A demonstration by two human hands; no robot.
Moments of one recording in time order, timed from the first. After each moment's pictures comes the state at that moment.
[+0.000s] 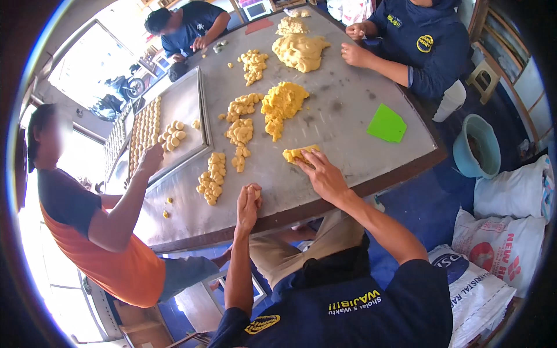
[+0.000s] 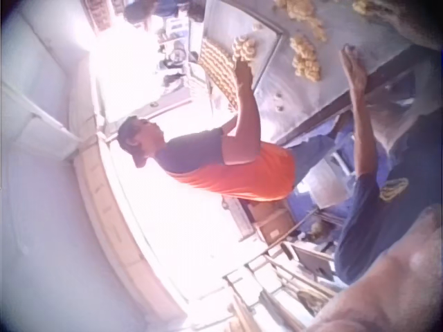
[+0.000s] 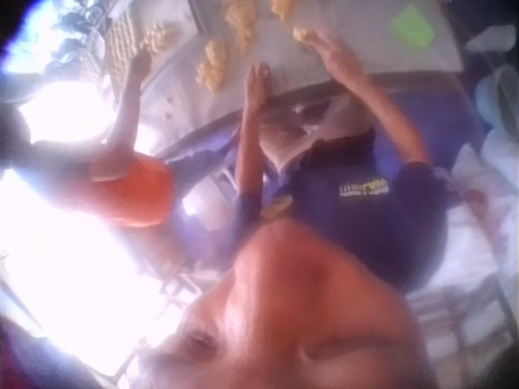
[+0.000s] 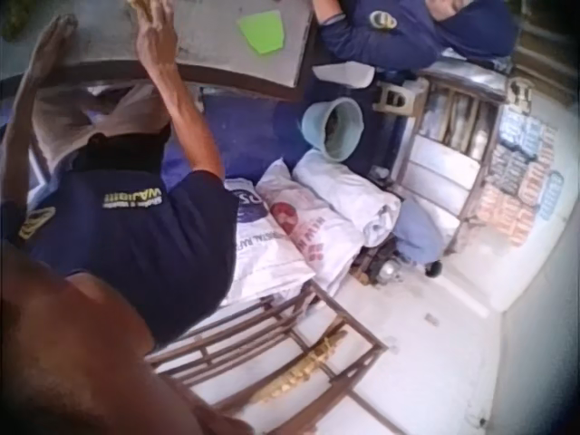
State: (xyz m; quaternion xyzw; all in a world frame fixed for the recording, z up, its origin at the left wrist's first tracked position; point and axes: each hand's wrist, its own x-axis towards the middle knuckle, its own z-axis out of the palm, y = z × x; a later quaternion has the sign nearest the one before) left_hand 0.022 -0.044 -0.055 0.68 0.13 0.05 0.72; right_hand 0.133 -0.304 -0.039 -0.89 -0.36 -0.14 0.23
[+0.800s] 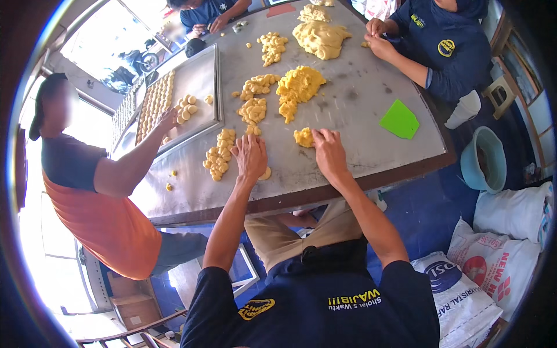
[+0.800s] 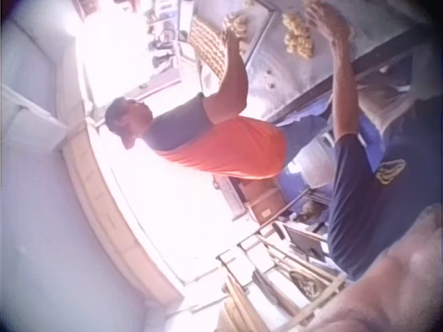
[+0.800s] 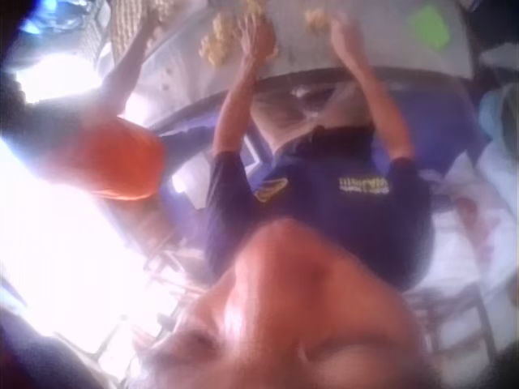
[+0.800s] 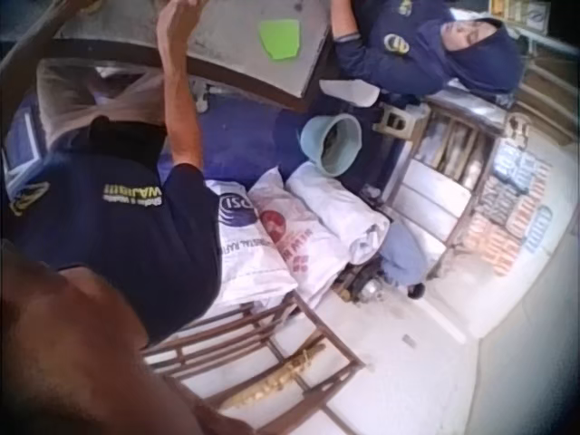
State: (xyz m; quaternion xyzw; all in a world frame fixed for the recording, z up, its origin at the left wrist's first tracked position) left_hand 0.101 -0.037 -0.024 0.97 0.10 0.21 0.10; right_hand 0.154 -0.277 -0.046 -0.91 -0.24 -0.12 0.33
